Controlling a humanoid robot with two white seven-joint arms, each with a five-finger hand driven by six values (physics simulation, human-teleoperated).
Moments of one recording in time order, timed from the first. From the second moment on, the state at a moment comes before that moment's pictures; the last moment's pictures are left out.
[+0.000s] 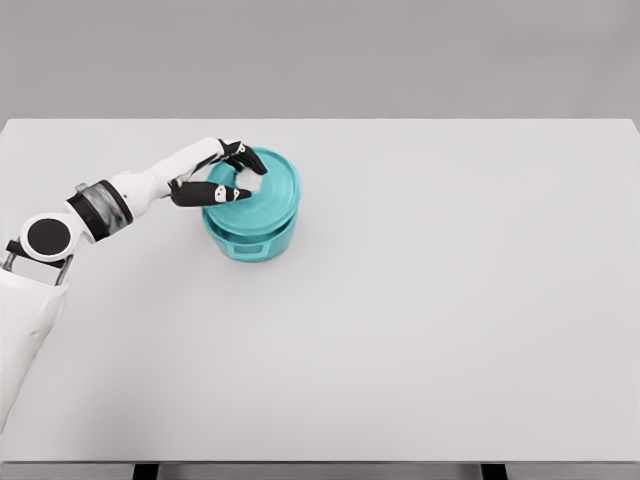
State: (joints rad) left arm -0.46 0.40 -0.29 -1.42 -0.06 -0.14 -0.61; right arm 0.03 0.00 -0.04 0.08 0.03 -0.07 -0.15
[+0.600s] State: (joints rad) left arm -0.45 0.41 -0.25 -1.45 -0.05 -0.13 -0.61; right arm 0.03 0.00 -0.04 0.08 0.03 -0.07 -0.15
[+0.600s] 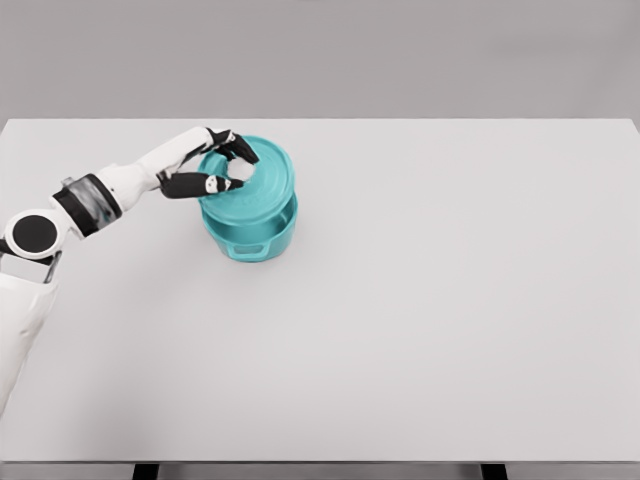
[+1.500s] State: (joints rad) left arm -0.40 0.46 -0.16 -1.47 -0.04 -0.13 -0.61; right arm 0.03 0.00 -0.04 0.08 0.03 -0.07 -0.15
